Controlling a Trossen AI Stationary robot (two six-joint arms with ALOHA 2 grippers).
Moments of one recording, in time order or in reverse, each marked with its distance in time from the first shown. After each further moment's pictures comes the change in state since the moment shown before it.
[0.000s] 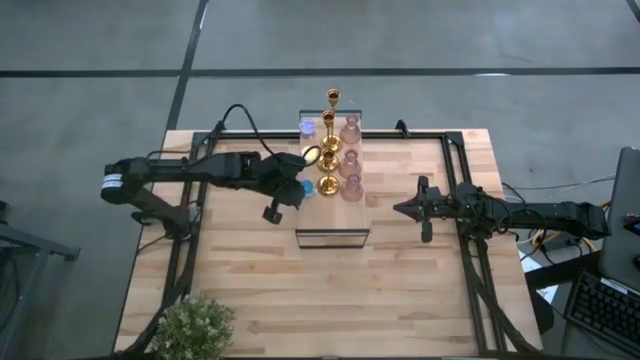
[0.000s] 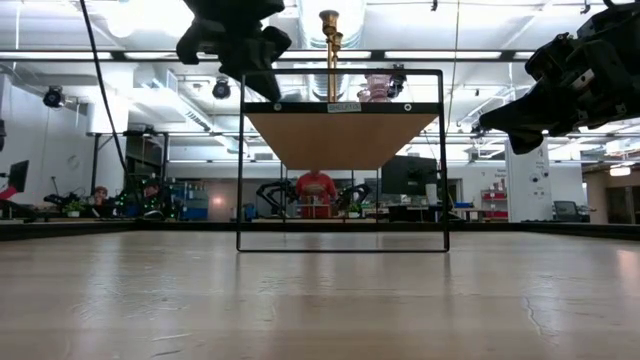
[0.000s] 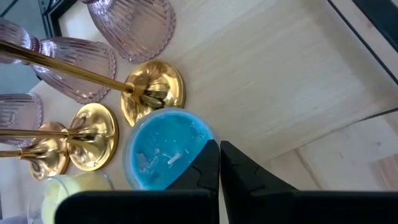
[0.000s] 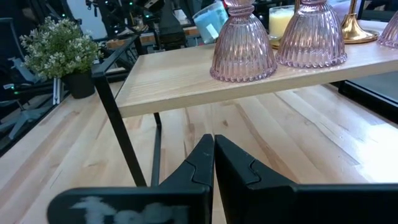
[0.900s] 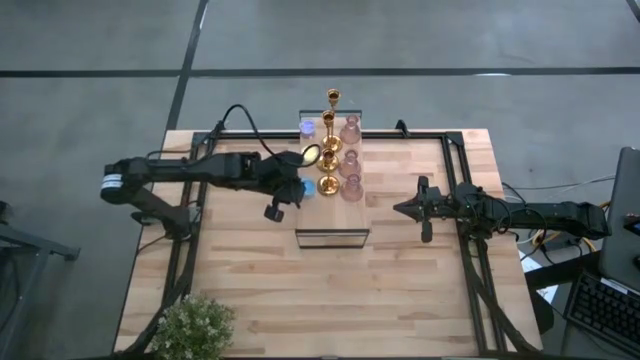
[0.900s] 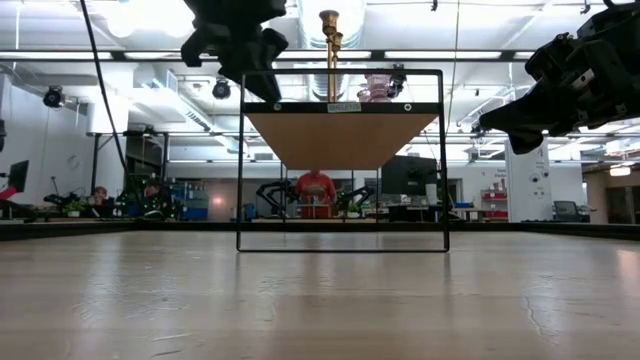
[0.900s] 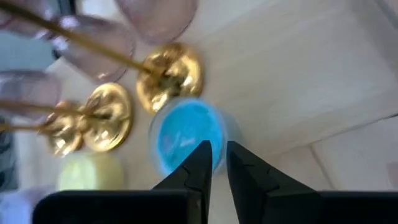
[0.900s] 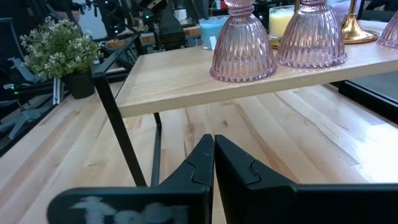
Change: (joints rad) left arm 0.000 -0.002 0.001 -0.001 -0.075 -0.051; right arm 0.000 0.000 0.000 0.000 0.000 0.000
